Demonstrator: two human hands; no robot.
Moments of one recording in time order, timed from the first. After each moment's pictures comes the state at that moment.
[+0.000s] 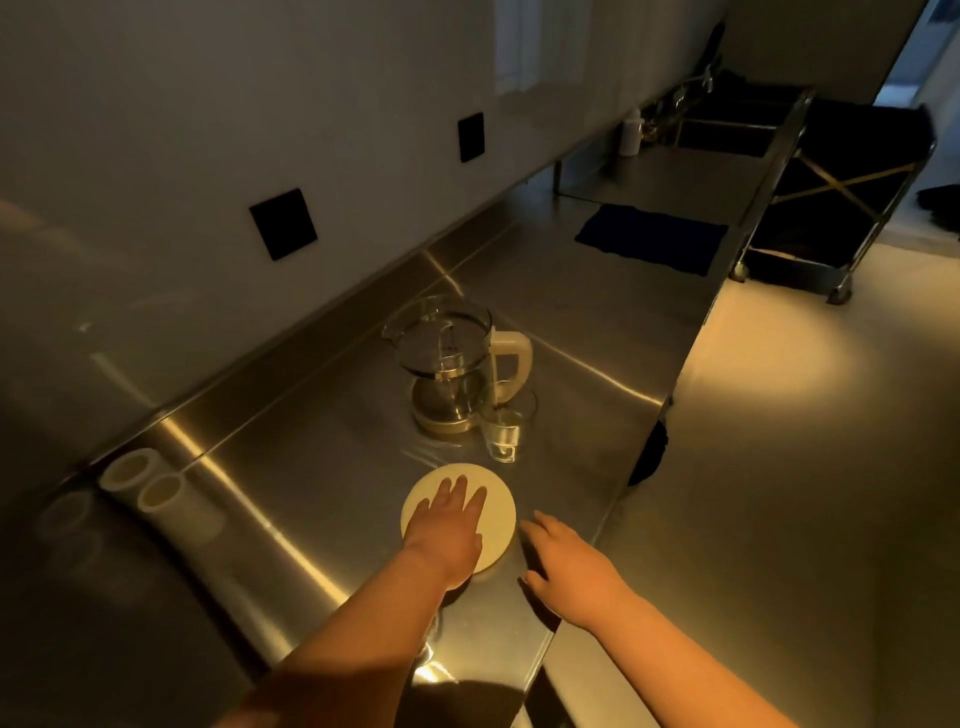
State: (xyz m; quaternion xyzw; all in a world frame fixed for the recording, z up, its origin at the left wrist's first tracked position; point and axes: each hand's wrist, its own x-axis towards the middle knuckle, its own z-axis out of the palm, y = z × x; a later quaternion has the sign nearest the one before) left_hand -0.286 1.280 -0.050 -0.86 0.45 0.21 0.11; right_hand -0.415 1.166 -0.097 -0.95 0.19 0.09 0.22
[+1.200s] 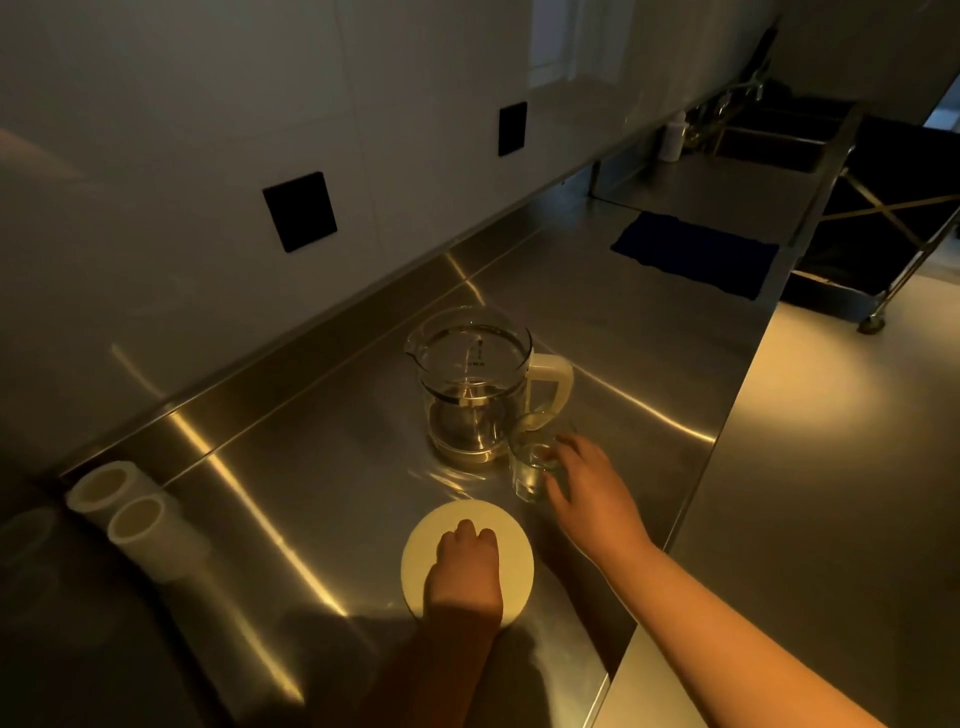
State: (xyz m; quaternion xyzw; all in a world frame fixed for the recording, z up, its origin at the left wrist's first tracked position) left_hand -0.261 1.253 -0.083 -0.92 0.31 0.22 0.00; right_hand -0.313 1.104 -0.063 -0.94 0.21 -0.17 0.22
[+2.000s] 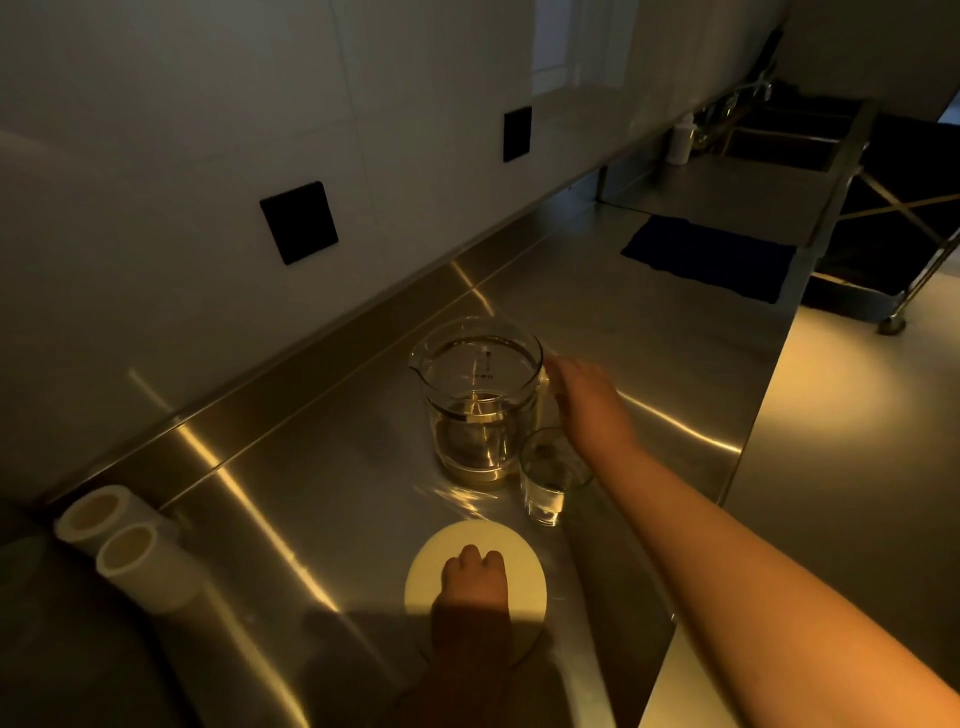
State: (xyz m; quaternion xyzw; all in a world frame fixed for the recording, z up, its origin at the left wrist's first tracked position) left_hand -0.261 1.256 -0.079 -0.93 0.32 0.17 0.03; right_hand -0.221 1.046 -0.039 -0.93 0.22 -0.21 0.19
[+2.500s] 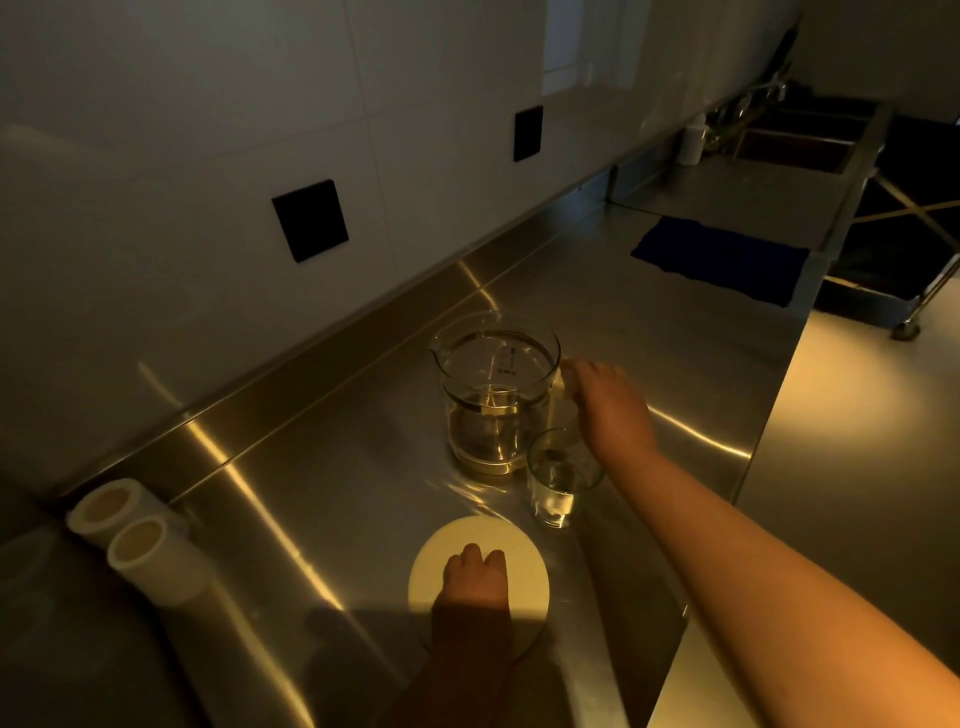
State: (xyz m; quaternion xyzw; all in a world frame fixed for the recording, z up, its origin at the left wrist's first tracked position) left_hand -0.250 1.260 -0.087 -0.92 0.34 0.21 0.02; right_hand -0.230 1.043 -0.035 -0.94 0.23 -0.20 0.14
